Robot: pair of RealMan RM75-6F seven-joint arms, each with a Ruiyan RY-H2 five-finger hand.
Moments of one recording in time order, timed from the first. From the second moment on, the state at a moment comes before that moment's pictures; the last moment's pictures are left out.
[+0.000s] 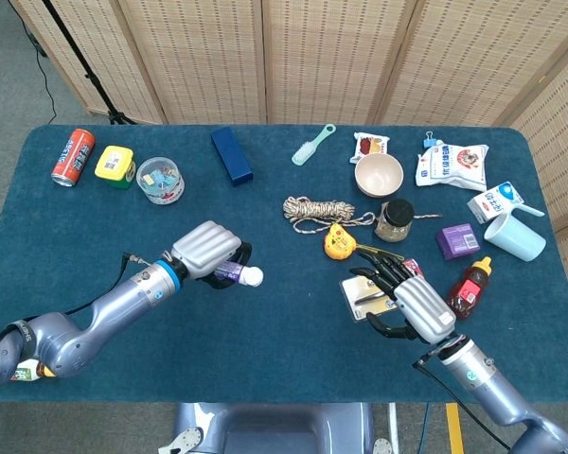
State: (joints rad) left arm -1.09 -1.12 -0.18 -1.79 0.98 0.59 0.20; right arm 0.45 -1.19 0.08 -1.69 -1.76 1.22 0.42
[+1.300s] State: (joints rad) left arm -1.34 -1.18 -0.11 -1.81 0.60 0.73 0.48; right arm 0.58 -1.25 0.07 -1.69 -1.70 1.16 0.38
